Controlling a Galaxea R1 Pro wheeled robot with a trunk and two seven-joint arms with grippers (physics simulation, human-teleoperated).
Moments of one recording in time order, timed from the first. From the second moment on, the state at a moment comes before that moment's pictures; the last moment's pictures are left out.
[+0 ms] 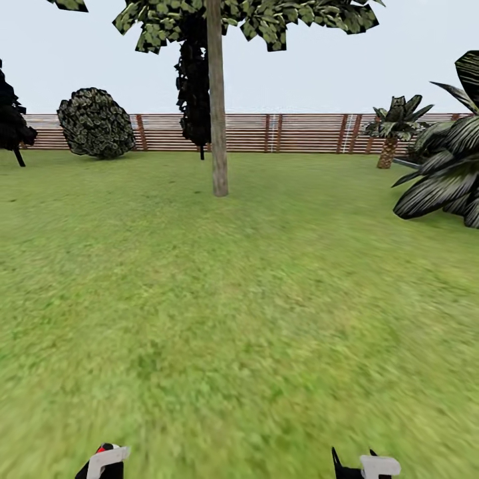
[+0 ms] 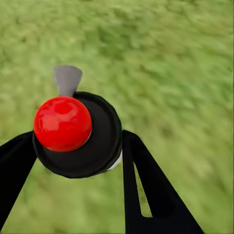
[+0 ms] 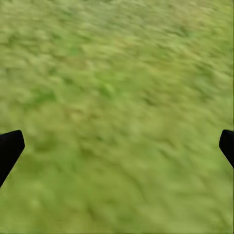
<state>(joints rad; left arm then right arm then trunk) -0.28 0.10 0.18 -0.29 0.01 -0.51 0.02 -0.20 -0.08 -0.08 -0.38 0.01 -0.59 0.00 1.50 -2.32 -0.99</state>
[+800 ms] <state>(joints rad) -0.28 0.10 0.18 -0.29 0.01 -0.51 0.02 -0.20 -0.08 -0.08 -0.38 0.01 -0.59 0.00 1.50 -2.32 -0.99</state>
